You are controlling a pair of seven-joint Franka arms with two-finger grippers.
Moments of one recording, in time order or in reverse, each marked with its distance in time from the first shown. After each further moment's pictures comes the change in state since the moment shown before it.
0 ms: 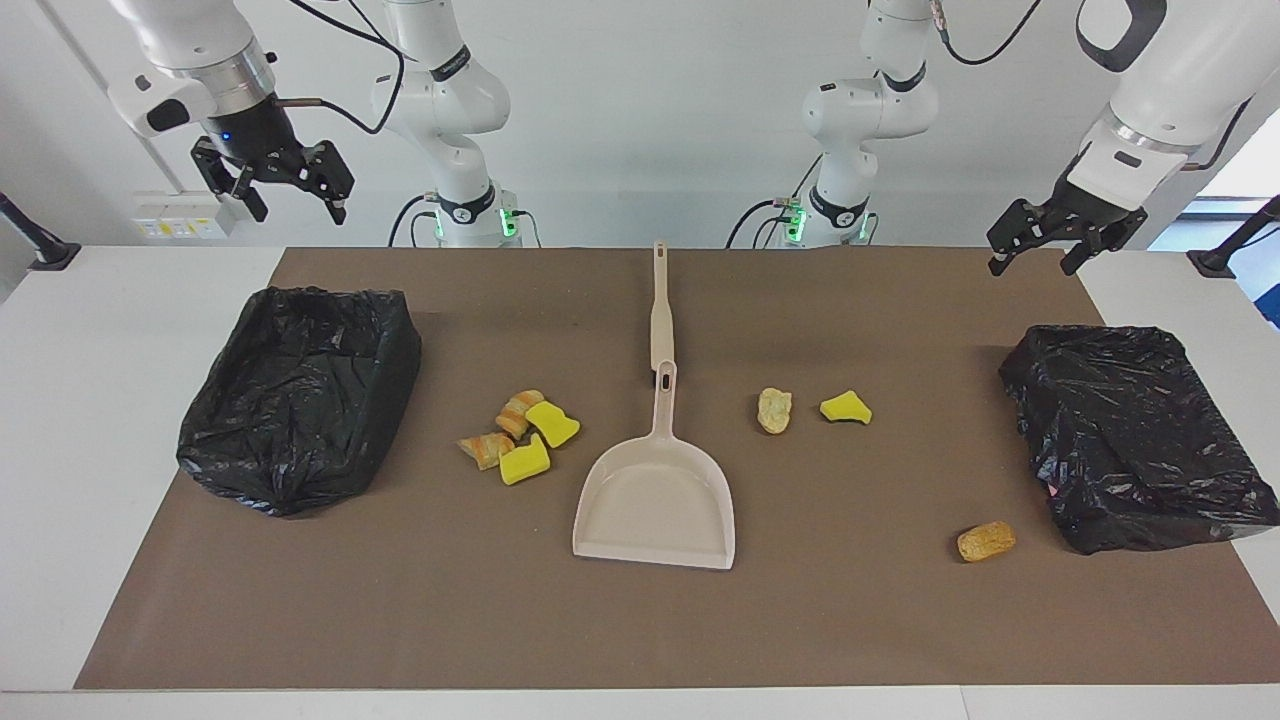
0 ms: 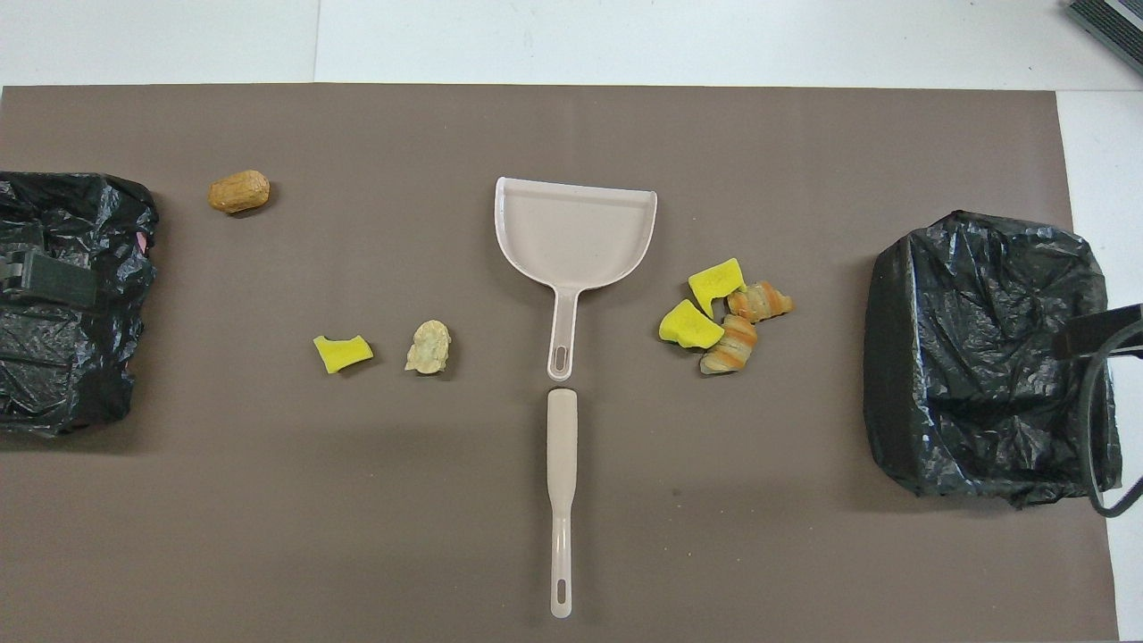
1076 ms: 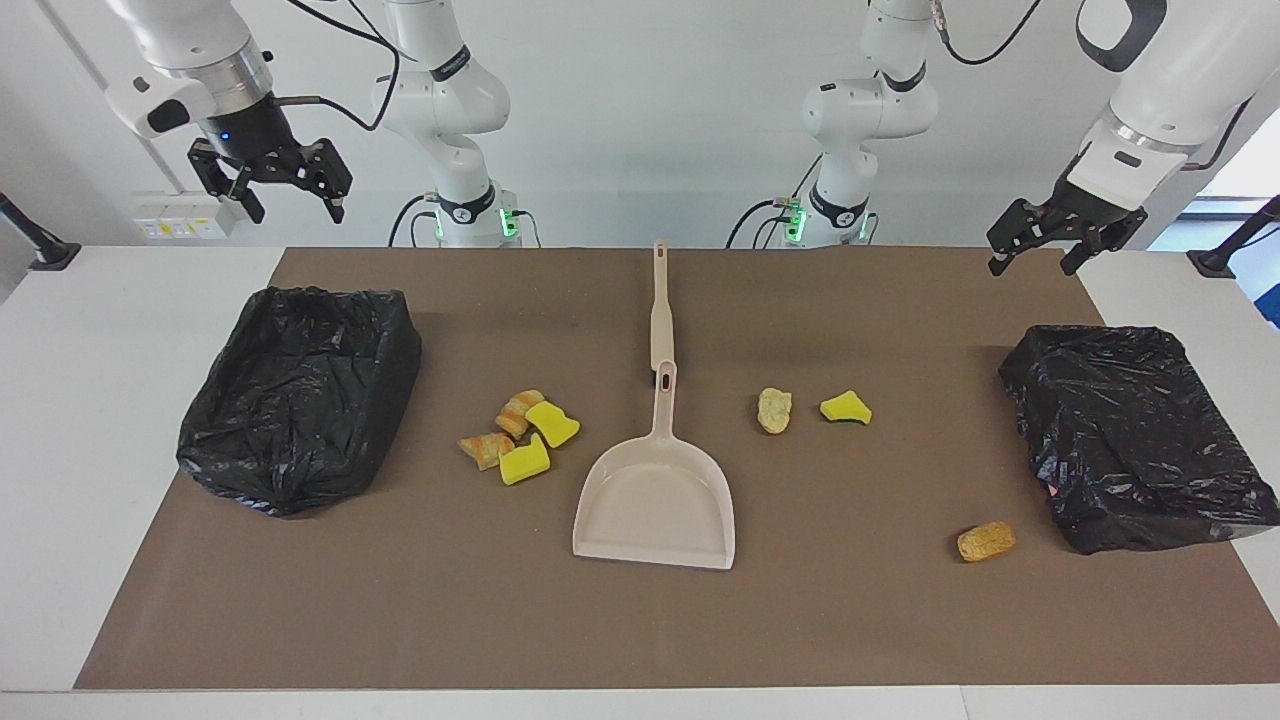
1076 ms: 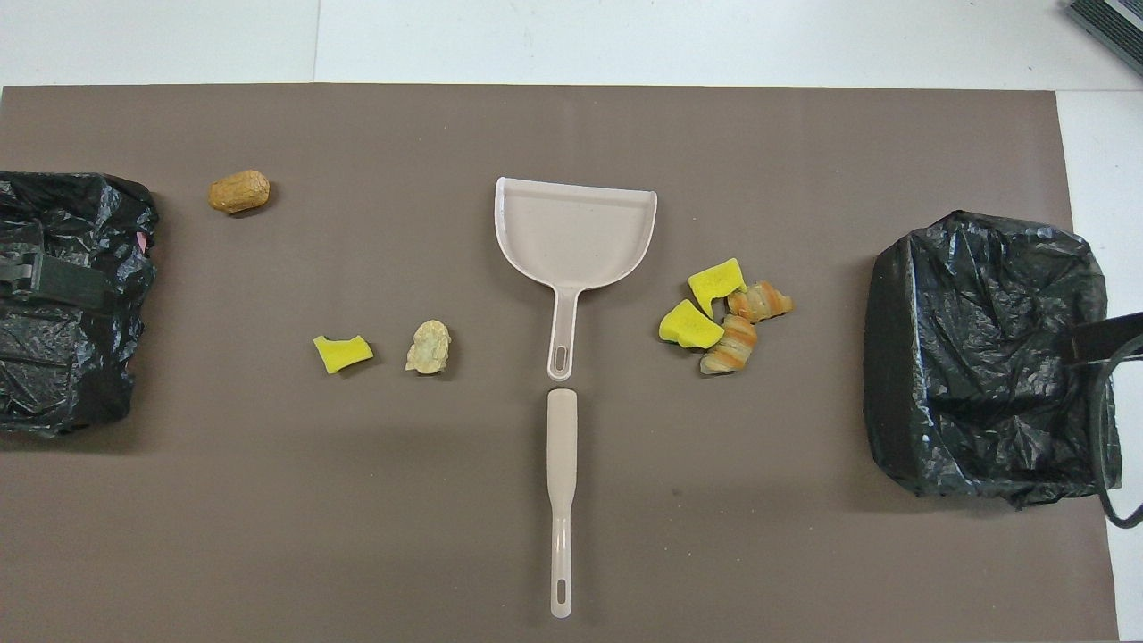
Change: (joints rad) left arm -0.005 -0.005 -0.016 -0.002 -0.001 -0.001 0.000; right arm -0.007 -0.004 -0.008 -0.004 0.000 0.007 -0.060
